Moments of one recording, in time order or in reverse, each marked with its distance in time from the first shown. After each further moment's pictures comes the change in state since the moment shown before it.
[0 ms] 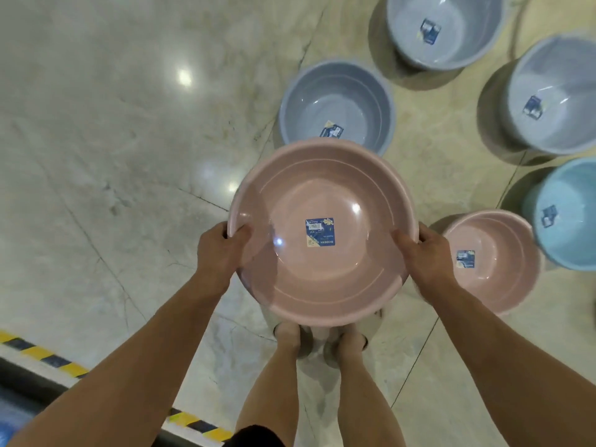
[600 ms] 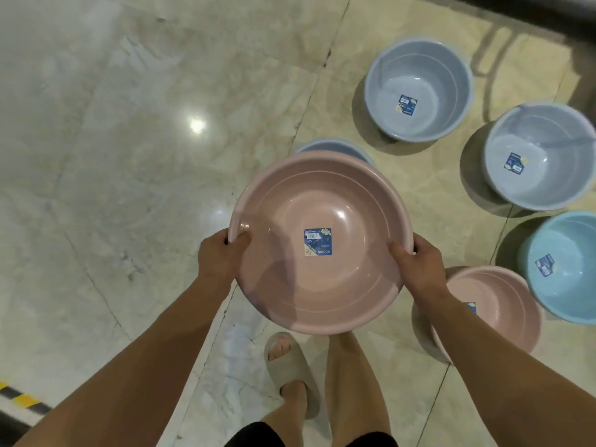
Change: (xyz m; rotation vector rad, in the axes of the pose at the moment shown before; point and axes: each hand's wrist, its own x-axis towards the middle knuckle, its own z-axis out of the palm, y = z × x) left_hand 0.055 0.155 0.000 0.037 0.042 0.063; right_hand 0.094 -0.094 -0.022 0.043 0.032 0.016
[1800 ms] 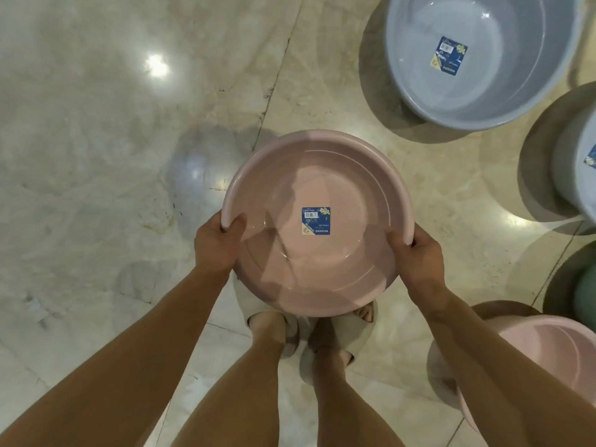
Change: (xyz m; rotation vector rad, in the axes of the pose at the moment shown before) left_hand 0.238 -0.022 0.180 0.043 -0.037 -0.020; right_hand 0.240 0.066 0.101 -0.031 0.005 0.097
